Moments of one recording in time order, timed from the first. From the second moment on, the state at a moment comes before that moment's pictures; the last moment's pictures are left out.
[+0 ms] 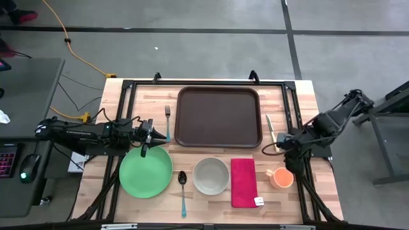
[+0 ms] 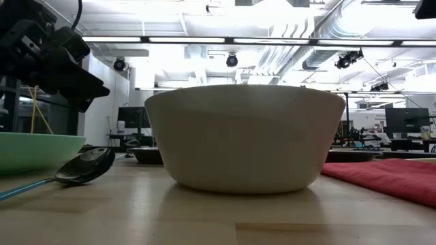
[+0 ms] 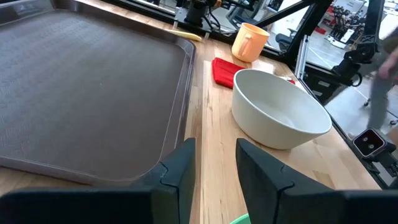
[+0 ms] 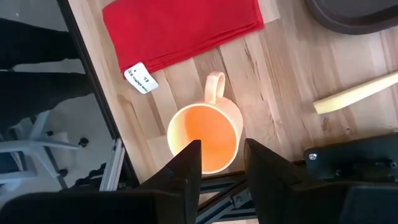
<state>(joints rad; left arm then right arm) 0.01 0.31 0.01 0.06 0.08 -0.30 0.56 1.02 1.15 -1.37 -0.11 0.94</state>
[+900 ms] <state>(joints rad) 0.01 0.31 0.01 0.06 0.08 -0.30 0.57 1.17 1.15 -1.37 -0.16 0.90</state>
